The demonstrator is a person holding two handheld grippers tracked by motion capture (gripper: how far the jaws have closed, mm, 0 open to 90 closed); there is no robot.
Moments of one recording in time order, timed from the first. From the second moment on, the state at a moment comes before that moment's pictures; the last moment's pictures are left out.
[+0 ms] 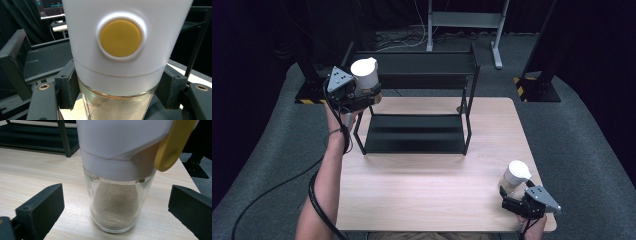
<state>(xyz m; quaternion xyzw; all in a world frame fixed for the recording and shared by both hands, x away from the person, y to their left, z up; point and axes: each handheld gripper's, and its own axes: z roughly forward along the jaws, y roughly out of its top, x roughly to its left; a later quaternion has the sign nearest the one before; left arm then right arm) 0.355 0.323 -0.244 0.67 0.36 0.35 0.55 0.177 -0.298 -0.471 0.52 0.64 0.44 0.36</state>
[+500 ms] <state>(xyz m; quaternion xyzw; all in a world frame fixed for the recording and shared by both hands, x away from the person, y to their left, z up) 0.353 0.326 -0.227 0.66 0.36 0.35 0.56 0.178 -0.298 -0.471 0.52 0.64 0.44 0.36</state>
